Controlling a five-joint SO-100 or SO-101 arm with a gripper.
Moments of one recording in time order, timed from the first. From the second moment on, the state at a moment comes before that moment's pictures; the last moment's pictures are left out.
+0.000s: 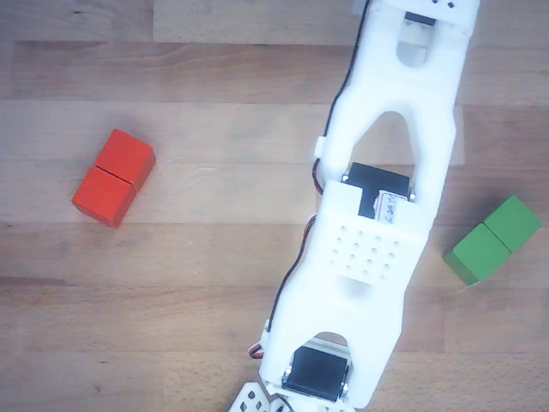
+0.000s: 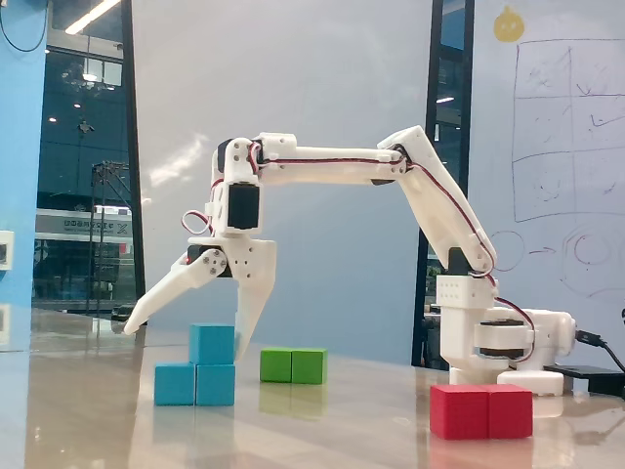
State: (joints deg) arm 14.3 55.6 58.0 87.6 -9.0
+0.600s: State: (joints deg) arm 27.9 55.6 58.7 87.6 -20.9
